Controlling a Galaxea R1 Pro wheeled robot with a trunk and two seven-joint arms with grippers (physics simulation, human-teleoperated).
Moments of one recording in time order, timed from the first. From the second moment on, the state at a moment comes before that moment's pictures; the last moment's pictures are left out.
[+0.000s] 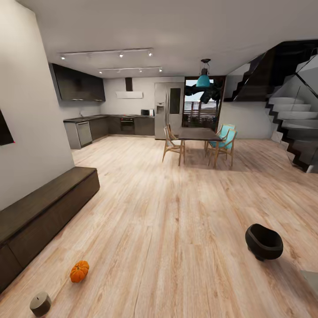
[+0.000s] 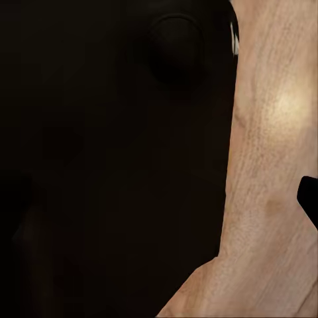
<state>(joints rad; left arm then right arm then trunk) 0.00 0.00 0.00 0.00 0.00 0.00 0.00 0.00 0.00 0.00 0.00 0.00 0.00 0.00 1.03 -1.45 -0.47</state>
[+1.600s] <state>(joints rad) 0.01 0.01 -0.02 -0.04 -0.01 -0.09 -0.01 -0.05 0.00 0.00 0.00 0.00 0.00 0.00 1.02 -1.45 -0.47</state>
